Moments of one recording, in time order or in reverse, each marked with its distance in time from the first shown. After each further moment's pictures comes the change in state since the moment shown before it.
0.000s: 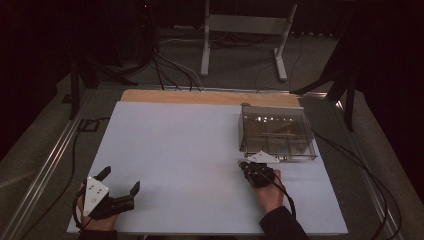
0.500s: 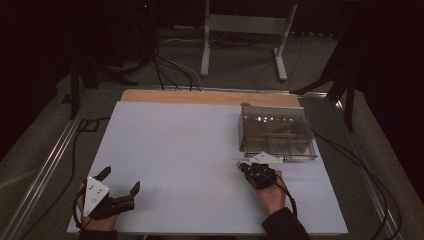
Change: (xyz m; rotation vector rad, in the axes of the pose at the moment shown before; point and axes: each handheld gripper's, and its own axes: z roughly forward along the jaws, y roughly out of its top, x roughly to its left) left arm 0.000 0.000 0.000 0.001 0.000 0.002; right arm -0.002 -0.001 -0.009 -0.008 0.060 0.000
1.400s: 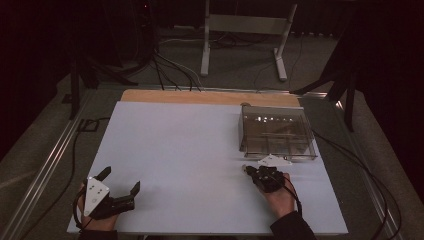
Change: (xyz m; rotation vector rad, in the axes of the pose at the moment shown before) left arm 0.000 0.000 0.000 0.001 0.000 0.002; right arm -0.012 -0.007 -0.020 0.004 0.037 -0.007
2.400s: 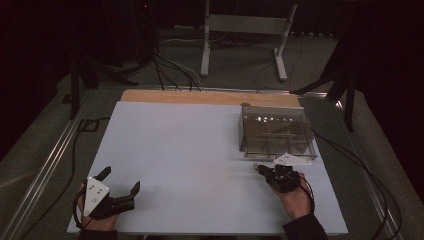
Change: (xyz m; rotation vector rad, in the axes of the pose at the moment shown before) left arm 0.000 0.000 0.000 -0.001 0.002 -0.001; right arm -0.023 0.002 -0.036 -0.027 0.021 0.028
